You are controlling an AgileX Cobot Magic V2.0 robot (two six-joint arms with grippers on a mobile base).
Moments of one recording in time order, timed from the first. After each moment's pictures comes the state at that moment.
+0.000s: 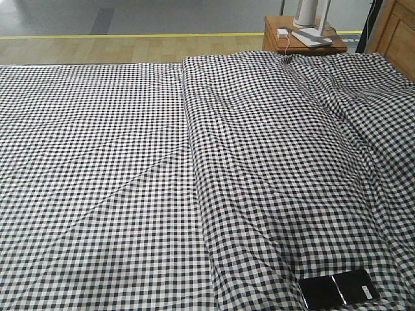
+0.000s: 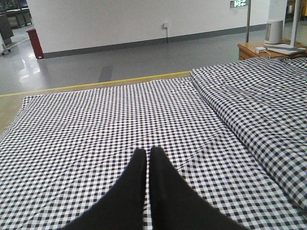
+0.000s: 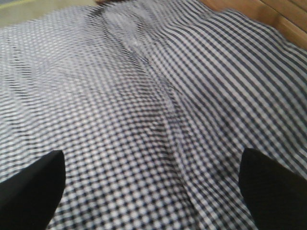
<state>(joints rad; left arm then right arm) 0.03 -0.01 0.03 -0.03 0.18 0.15 -0.35 1.12 -1.03 0.00 0.58 0.06</state>
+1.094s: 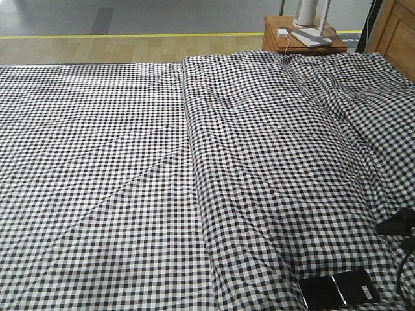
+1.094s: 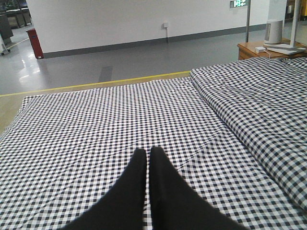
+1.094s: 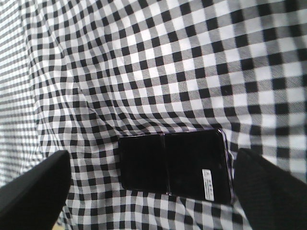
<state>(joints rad) 0.03 -0.01 0.03 -0.03 0.18 0.15 -0.70 2.41 -1.36 0.84 0.99 -1.12</state>
